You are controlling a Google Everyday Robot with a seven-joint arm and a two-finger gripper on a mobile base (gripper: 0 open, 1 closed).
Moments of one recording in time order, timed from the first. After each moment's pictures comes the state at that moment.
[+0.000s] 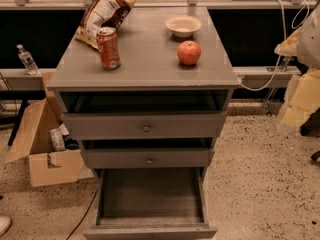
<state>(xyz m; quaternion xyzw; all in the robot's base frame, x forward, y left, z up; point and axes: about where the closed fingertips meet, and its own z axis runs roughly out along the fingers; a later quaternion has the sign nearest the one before) 0.439 -0.217 0.976 -0.60 0.78 -0.03 0.16</state>
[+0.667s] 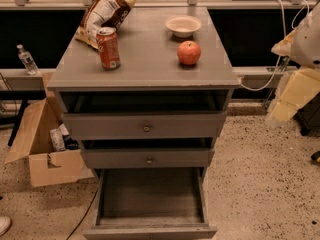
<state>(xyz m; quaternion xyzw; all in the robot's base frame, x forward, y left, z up) 0.460 -0.215 0.967 -0.58 0.79 -0.02 0.19</state>
